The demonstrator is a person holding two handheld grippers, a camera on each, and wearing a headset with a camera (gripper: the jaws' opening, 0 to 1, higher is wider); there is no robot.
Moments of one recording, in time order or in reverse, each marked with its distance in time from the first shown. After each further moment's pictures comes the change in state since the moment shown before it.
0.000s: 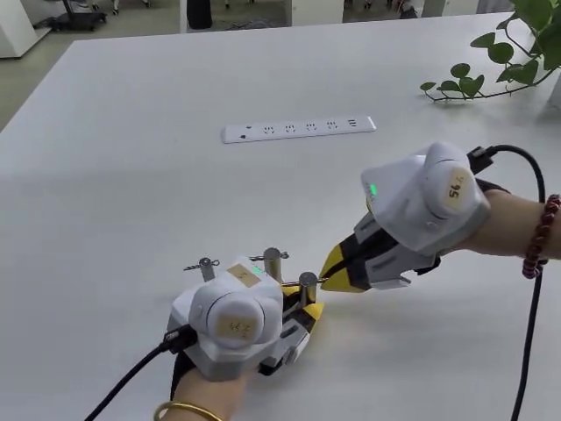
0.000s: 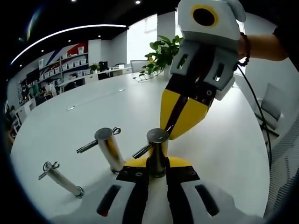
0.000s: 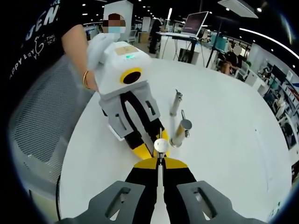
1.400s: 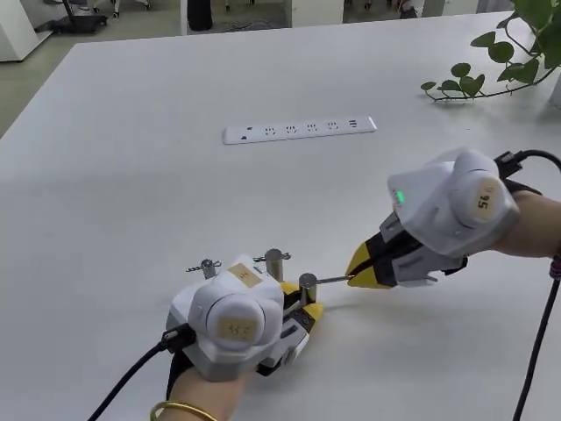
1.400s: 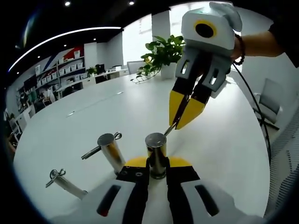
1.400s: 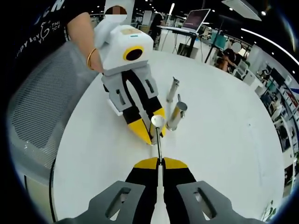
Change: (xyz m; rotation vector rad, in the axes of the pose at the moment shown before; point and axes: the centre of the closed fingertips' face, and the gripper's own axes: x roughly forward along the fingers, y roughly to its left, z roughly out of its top) left arm -0.004 0.002 0.004 0.055 0.002 -0.009; right arm -0.015 -0.006 -0.026 -0.058 0.066 -0.043
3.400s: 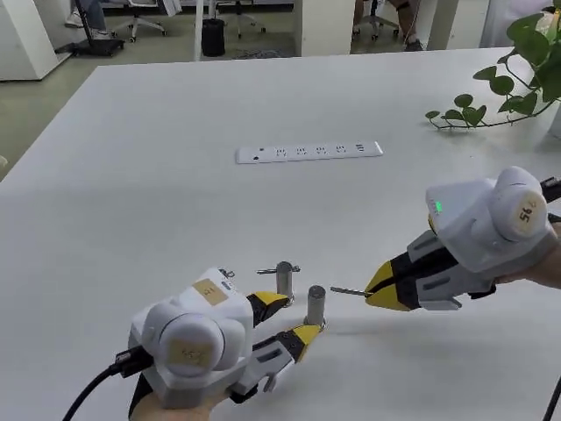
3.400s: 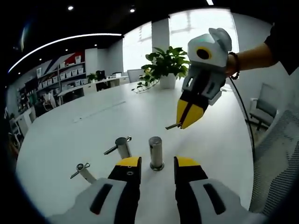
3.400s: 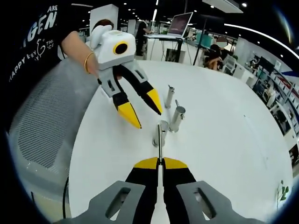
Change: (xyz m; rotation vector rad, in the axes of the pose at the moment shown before) left arm -0.046 -0.003 0.016 -0.002 -0.066 -0.008; right arm -0.021 0.015 0.005 0.152 -0.069 -0.042
